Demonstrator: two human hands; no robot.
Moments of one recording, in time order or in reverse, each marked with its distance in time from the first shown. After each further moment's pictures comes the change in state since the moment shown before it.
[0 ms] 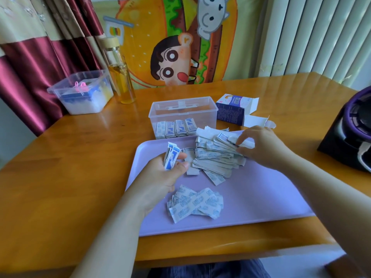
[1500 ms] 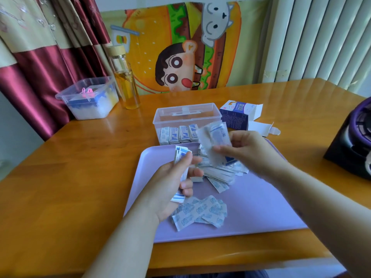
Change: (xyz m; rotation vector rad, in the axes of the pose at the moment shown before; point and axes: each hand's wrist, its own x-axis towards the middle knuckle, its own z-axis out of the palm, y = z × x) left_hand 0.001 0.016 0.016 -0.532 -0.062 -0.199; right_hand -0.014 -0.051 -0.002 0.894 -0.123 -0.105
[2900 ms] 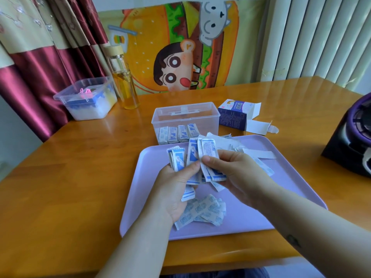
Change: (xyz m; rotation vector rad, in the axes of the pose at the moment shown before) left_hand 0.005 -0.015 0.011 -0.102 0.068 0.141; right_hand -0.025 -0.001 0.040 0.560 -0.012 0.263
